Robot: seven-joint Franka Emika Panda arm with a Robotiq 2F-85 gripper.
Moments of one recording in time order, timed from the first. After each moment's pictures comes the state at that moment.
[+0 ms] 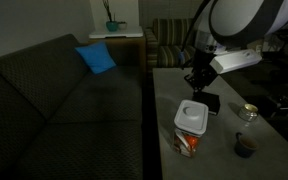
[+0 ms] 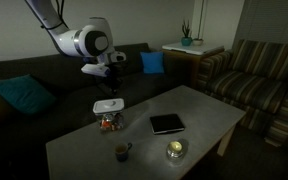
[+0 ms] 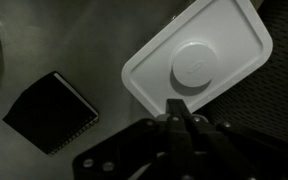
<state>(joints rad) 0.35 0.96 -0.01 -1.67 -0.08 2.72 0.18</state>
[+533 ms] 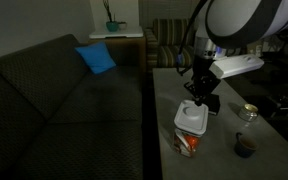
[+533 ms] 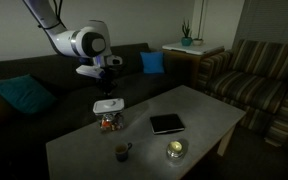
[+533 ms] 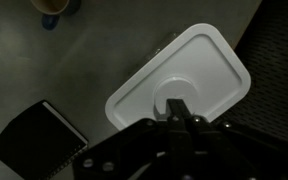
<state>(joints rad) 0.34 0.96 0.02 -1.68 -0.06 2.63 0.18</state>
